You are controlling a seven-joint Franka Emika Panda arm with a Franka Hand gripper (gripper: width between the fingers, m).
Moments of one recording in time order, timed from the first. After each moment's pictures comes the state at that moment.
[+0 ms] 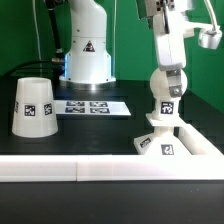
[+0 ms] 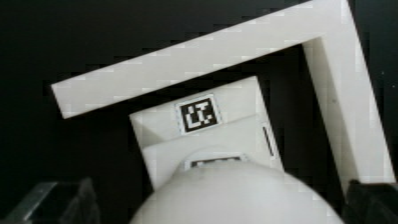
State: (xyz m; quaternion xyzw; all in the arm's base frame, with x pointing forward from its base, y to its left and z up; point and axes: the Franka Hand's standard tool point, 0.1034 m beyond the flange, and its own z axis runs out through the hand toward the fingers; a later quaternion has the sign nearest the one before) arm 0.574 0.107 0.107 -0.61 0.78 0.05 0.11
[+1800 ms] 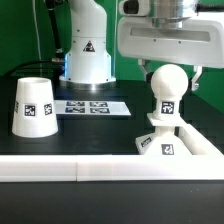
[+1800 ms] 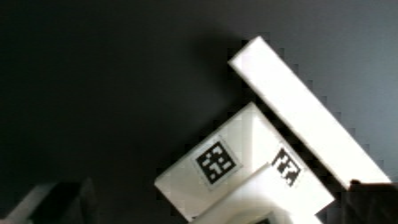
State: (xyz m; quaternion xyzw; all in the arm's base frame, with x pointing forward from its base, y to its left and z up) arm 0.527 0.105 0.106 -0.93 0.35 0.07 0.03
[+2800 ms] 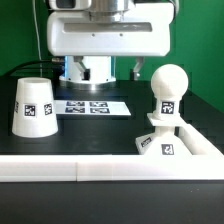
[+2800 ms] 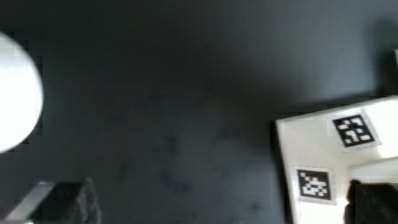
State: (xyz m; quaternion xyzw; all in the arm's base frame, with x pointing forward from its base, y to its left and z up) arm 0.515 -0.002 0.112 -0.99 0.10 0.07 0.04
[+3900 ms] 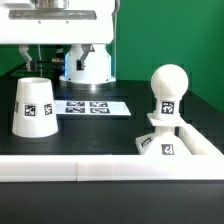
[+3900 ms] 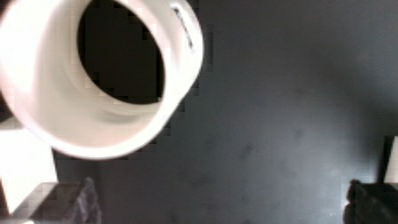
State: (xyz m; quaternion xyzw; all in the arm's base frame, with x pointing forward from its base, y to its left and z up) arm 0.486 -0.092 0.122 -1.00 0.00 0.00 0.02
